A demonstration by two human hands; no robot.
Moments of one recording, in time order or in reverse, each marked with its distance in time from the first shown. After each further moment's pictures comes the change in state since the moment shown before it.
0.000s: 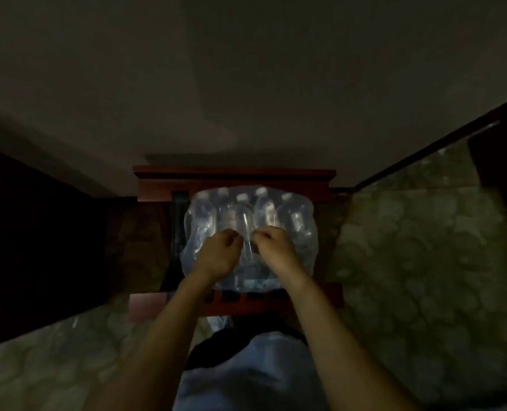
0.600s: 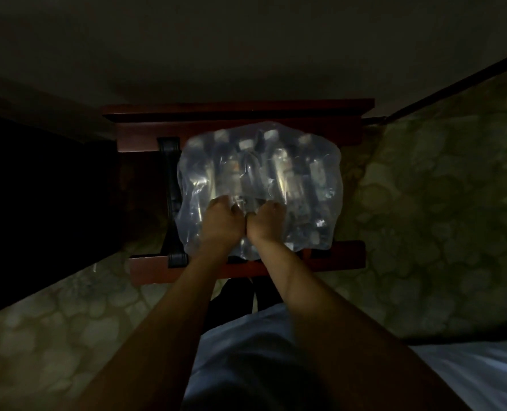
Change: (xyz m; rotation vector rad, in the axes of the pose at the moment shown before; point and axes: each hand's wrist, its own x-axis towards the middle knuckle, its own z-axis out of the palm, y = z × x) left_hand 0.062 -0.038 0.044 0.101 0.125 -0.251; right_hand 0.080 0.048 0.064 -0.171 0.084 0.244
